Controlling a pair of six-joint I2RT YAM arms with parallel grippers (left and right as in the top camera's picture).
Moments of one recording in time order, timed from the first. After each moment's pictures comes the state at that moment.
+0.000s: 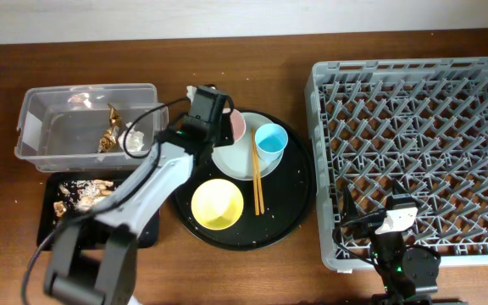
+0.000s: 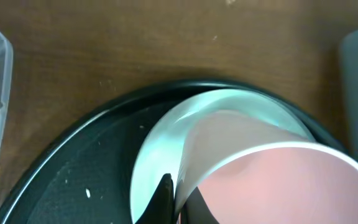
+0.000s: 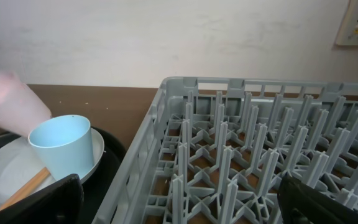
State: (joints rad) left arm -0.42 1.74 1.22 -0.38 -0.10 -0.47; right arm 0.04 0.01 0.01 -0.07 -0.07 0.01
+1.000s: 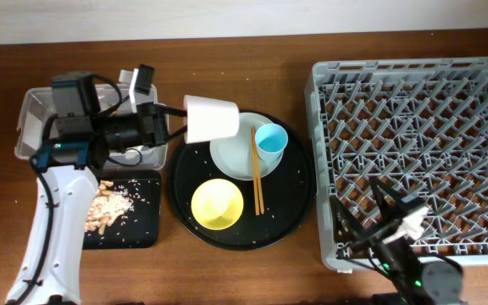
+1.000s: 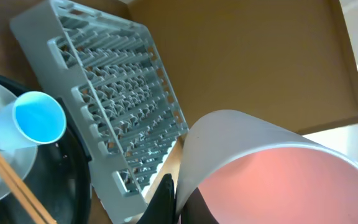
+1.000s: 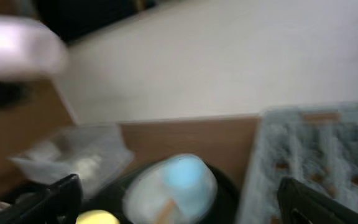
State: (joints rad) left arm 0.06 1.45 1.22 -0.47 1.34 -0.43; right arm 0.04 0.03 0.23 -0.14 -0.42 0.32
